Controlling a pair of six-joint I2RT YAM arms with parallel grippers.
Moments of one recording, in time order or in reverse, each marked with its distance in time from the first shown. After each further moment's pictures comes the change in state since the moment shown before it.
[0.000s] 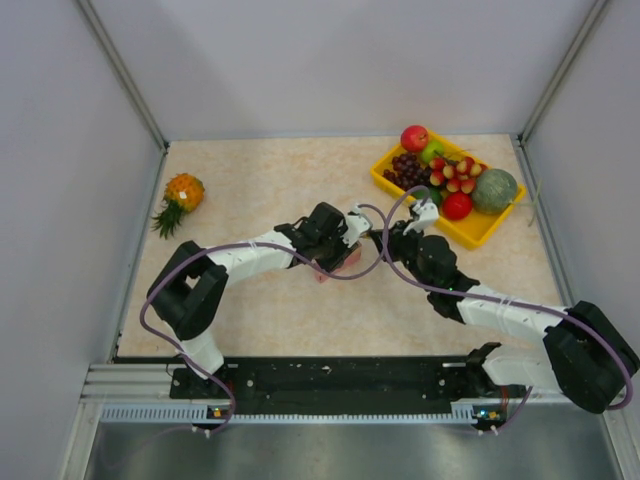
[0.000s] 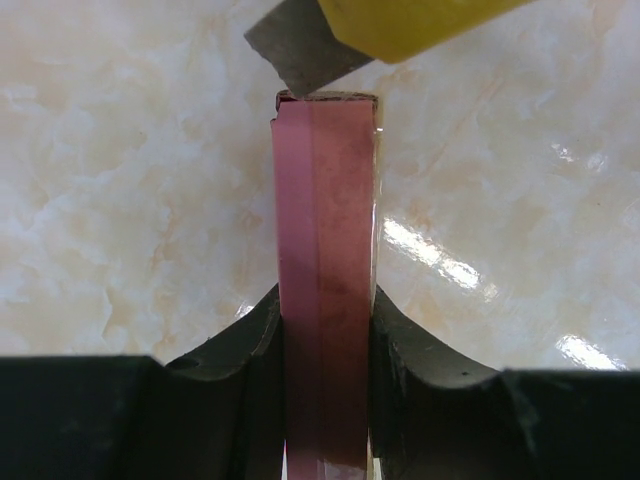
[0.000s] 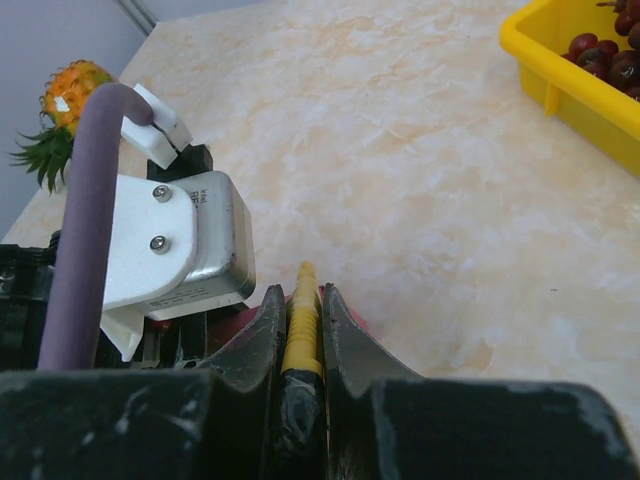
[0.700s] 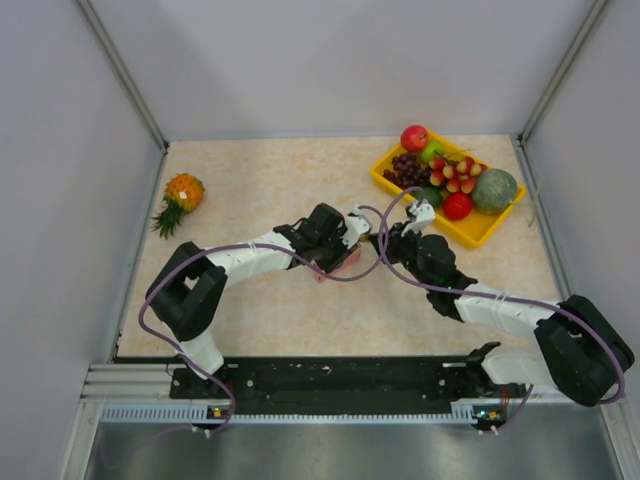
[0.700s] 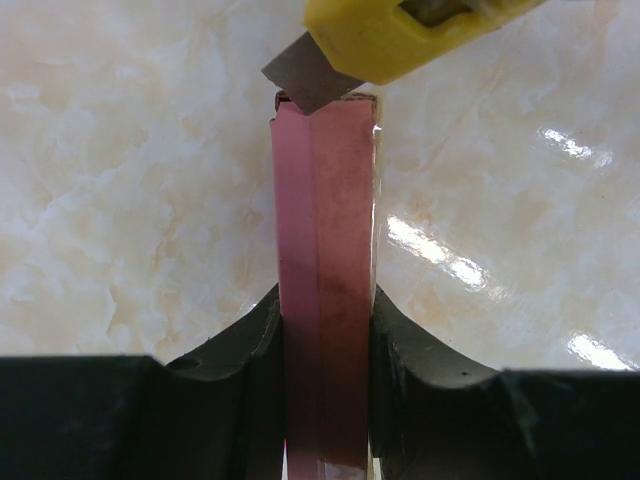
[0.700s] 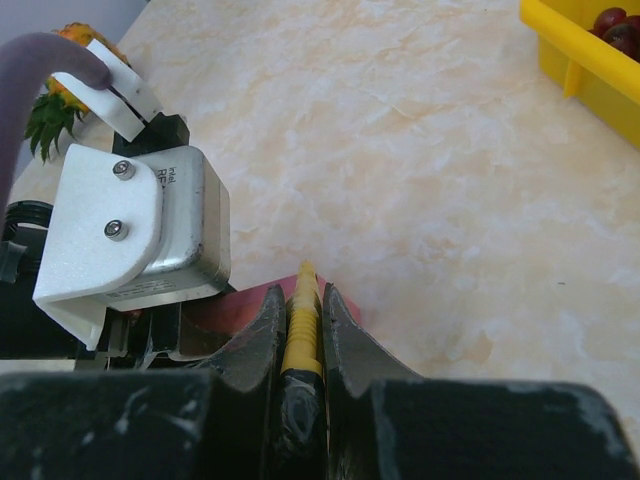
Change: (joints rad) left arm -0.002 -0.009 -0.013 0.006 -0.003 0.018; right arm -0.031 0.040 -0.015 0.033 -0.079 -0.029
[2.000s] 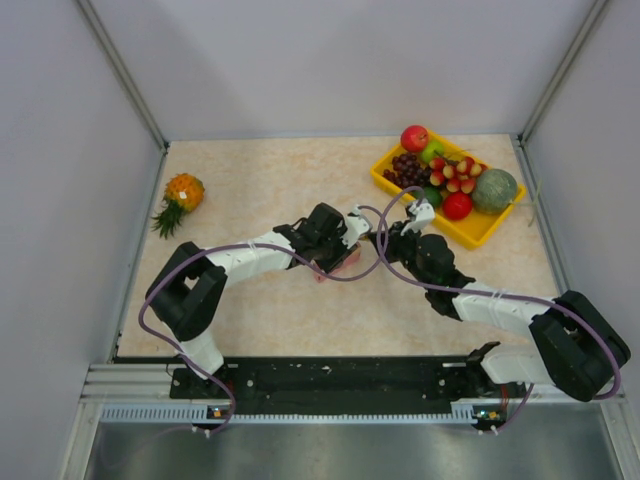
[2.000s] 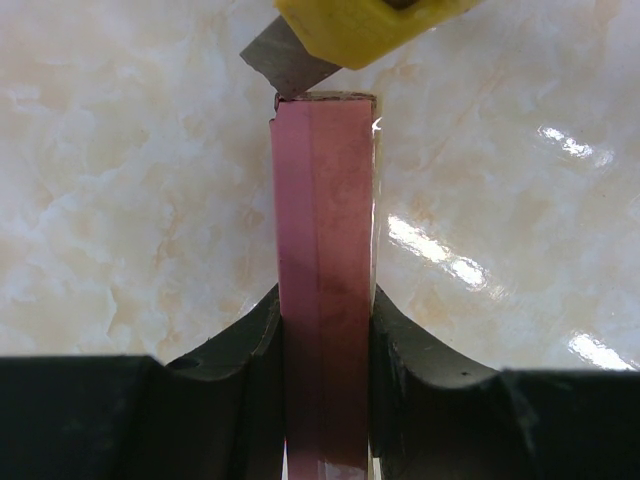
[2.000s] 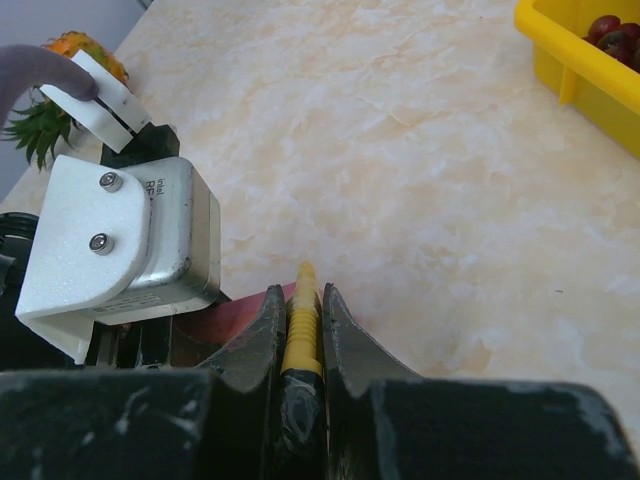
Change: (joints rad) left arm 0.000 0.000 0.000 0.000 0.003 0.004; right arm -0.005 0.034 0.000 0.043 0.011 -0.001
